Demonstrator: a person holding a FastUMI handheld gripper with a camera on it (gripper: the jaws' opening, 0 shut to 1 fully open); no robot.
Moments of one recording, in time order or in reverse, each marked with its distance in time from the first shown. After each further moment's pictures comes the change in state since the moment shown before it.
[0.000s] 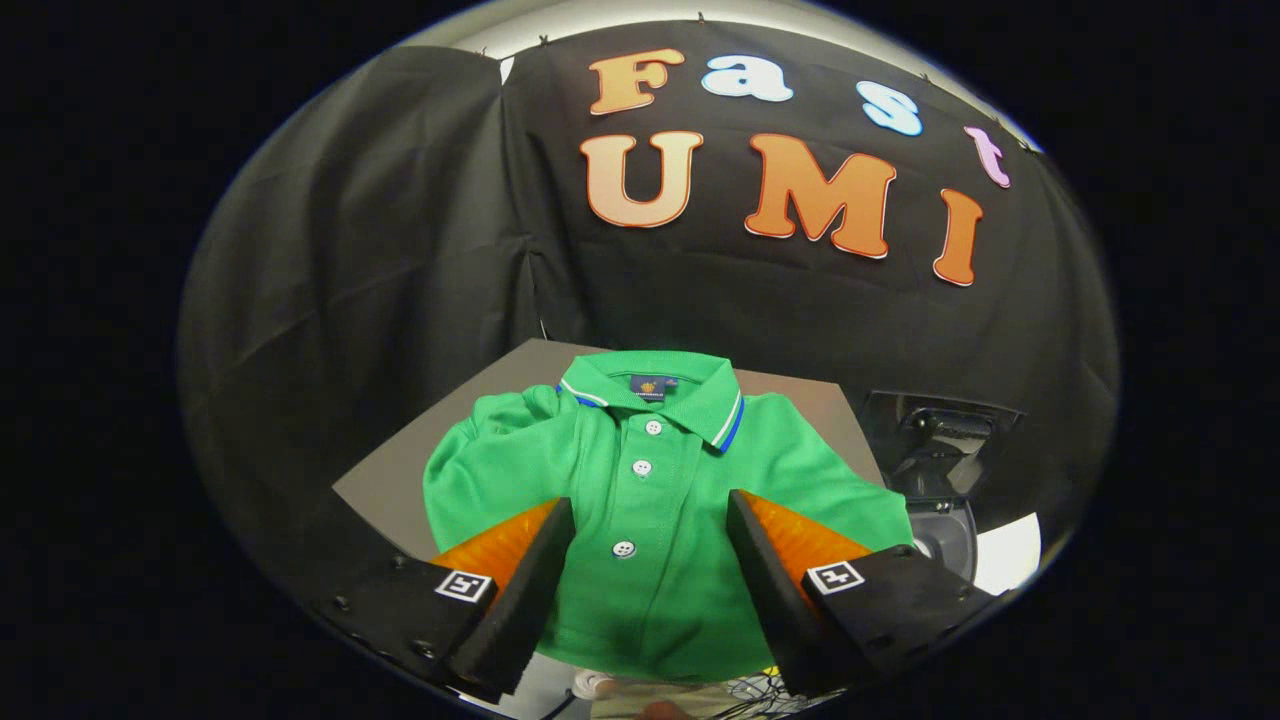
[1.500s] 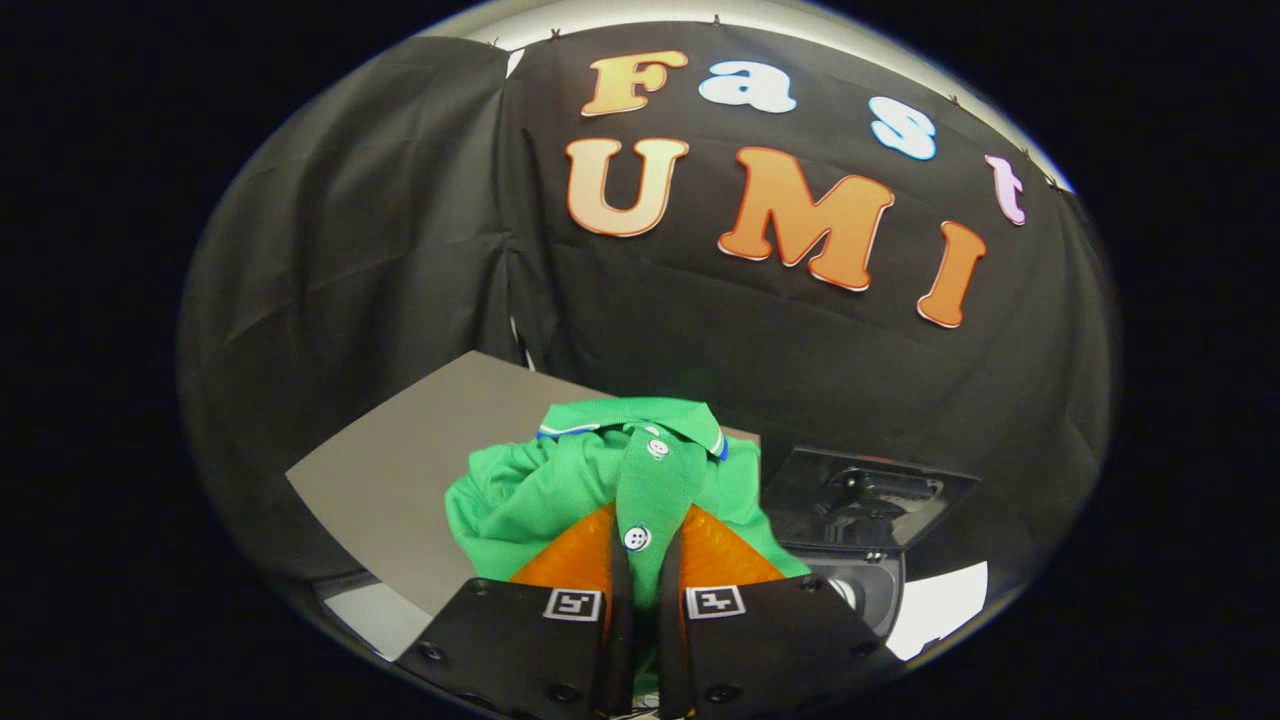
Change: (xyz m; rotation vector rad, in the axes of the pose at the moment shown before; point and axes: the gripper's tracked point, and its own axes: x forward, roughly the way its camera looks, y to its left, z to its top) arm -0.023 -0.109 0.063 -0.089 0.006 -0.052
